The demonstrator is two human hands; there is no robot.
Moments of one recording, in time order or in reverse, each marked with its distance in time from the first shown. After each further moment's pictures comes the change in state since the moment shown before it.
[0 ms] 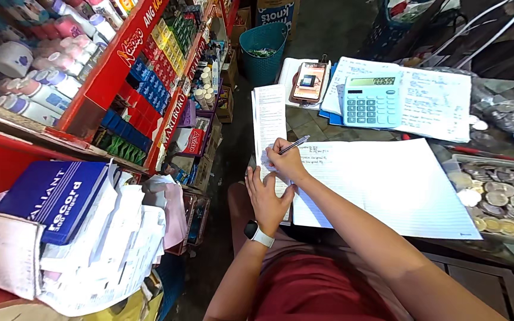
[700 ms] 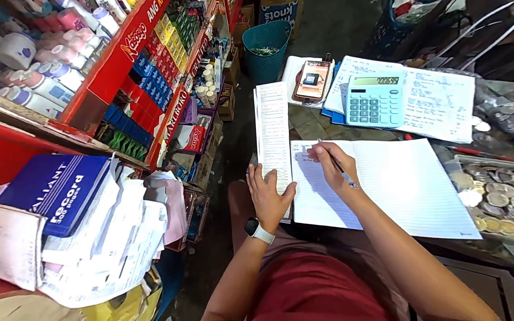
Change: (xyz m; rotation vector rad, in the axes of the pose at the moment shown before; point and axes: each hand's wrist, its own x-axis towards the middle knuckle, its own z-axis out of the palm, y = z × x) left_hand 0.000 0.002 -0.001 0.034 -0.013 -0.005; right_hand -0.051 0.014 -0.088 -0.279 0.142 -0.332
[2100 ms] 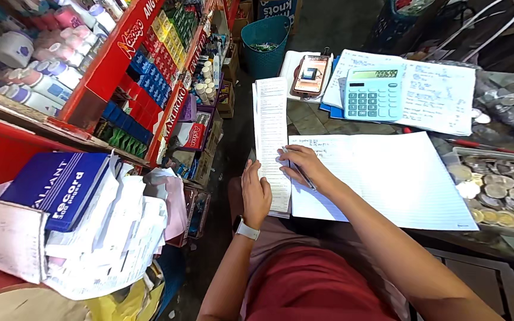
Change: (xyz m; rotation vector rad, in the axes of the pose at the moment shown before) left_hand 0.004 -0.025 -0.026 -0.241 -0.116 -0.025; right_hand 0.005 0.016 0.033 -0.250 -0.400 -0.247
